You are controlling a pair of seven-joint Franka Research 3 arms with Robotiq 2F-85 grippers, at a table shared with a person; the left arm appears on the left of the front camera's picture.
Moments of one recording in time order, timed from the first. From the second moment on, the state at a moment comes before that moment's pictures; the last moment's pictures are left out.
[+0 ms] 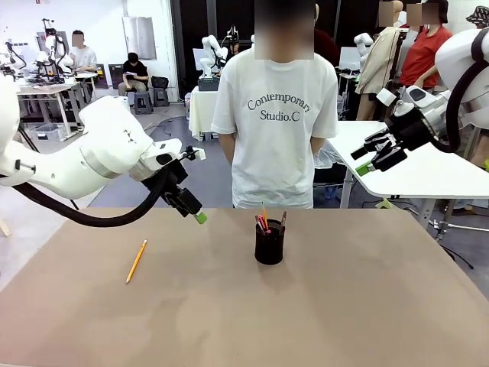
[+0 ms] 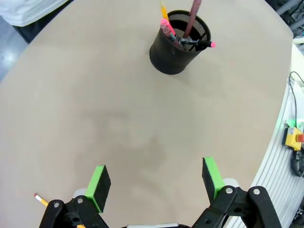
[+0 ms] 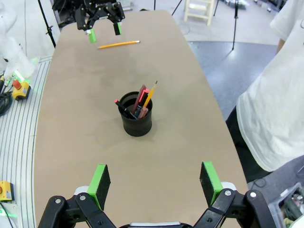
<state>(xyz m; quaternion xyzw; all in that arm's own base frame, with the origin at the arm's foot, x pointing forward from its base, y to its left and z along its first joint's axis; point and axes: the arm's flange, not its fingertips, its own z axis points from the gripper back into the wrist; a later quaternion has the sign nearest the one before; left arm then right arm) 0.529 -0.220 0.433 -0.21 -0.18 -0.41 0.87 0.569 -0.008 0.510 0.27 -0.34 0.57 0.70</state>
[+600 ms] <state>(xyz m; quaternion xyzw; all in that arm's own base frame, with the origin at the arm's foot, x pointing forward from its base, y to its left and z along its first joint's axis) 0.530 -0.214 0.427 -0.17 -0.15 -0.38 0.90 0.569 -0.008 0.510 0.27 -0.34 0.57 0.70</state>
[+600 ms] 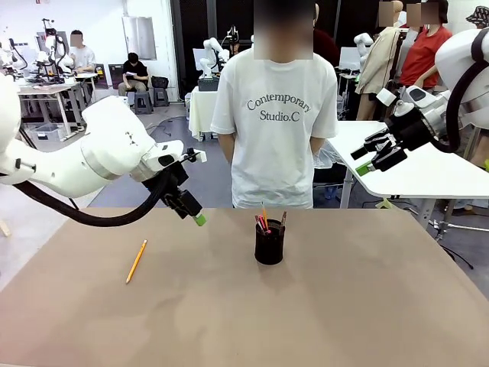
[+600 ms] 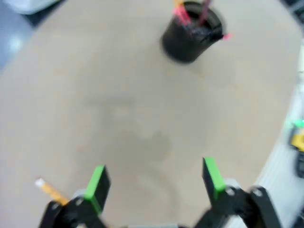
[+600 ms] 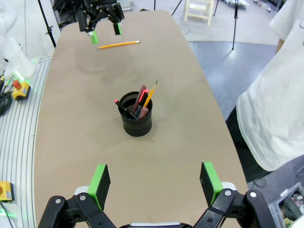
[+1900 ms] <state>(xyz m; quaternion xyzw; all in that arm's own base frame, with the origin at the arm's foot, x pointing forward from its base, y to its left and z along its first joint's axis) 0.540 -0.161 0.396 0.02 -0.08 -0.10 0.99 0.569 -0.008 0.510 0.27 -0.34 0.57 0.70</state>
